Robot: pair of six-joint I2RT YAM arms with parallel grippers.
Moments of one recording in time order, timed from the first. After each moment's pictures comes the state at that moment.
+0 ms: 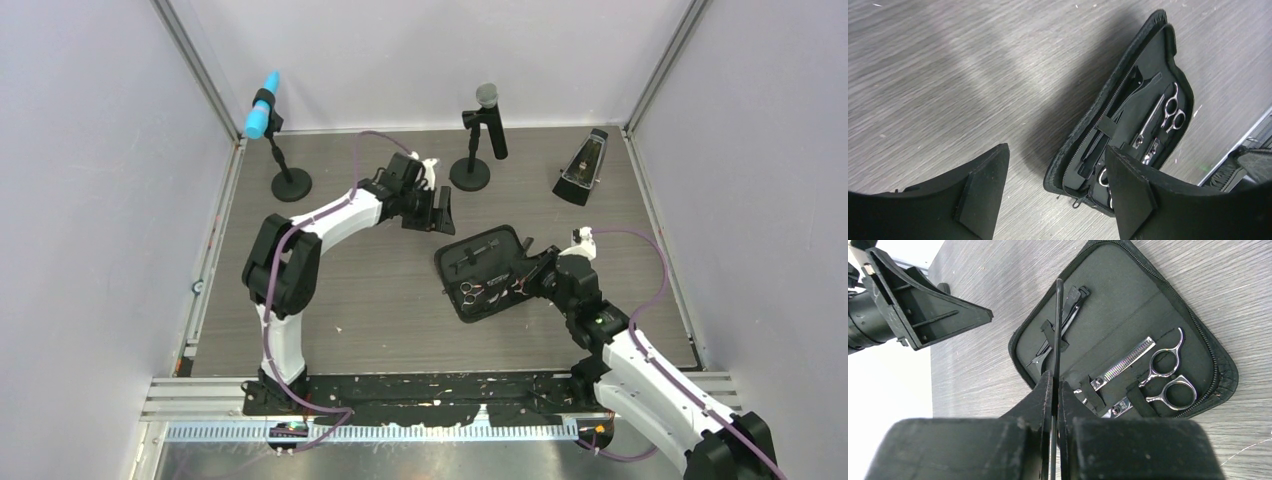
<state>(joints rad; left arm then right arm) -0.56 1.93 1.44 -0.36 0.34 -0.39 0.44 0.70 0.32 -0.04 0.11 0.95</state>
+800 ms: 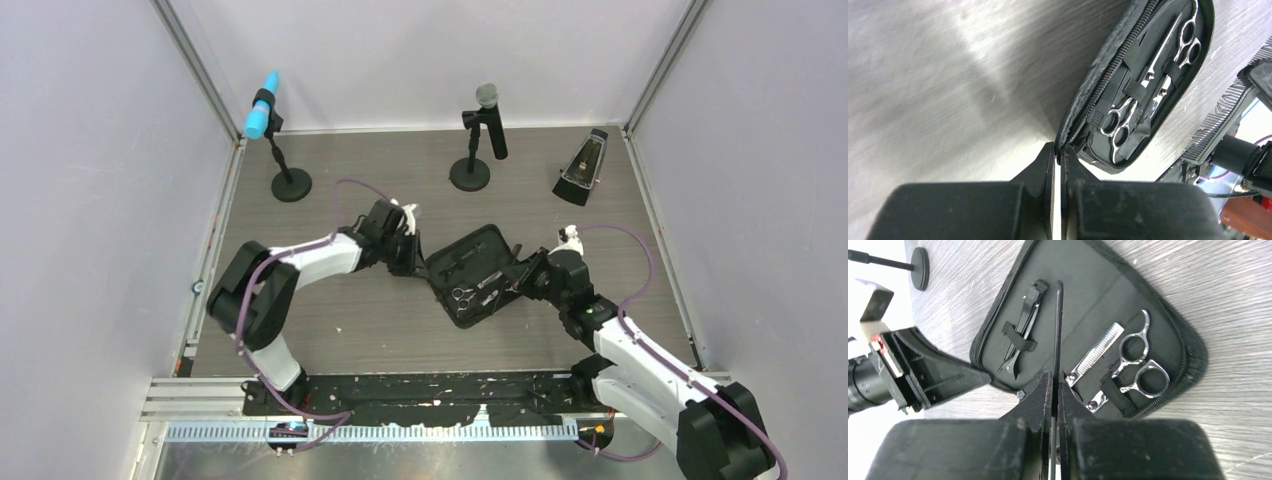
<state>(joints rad) -0.59 1.74 1.00 -0.18 0.40 -0.51 0.41 0.84 0.31 0.01 0.01 0.91</state>
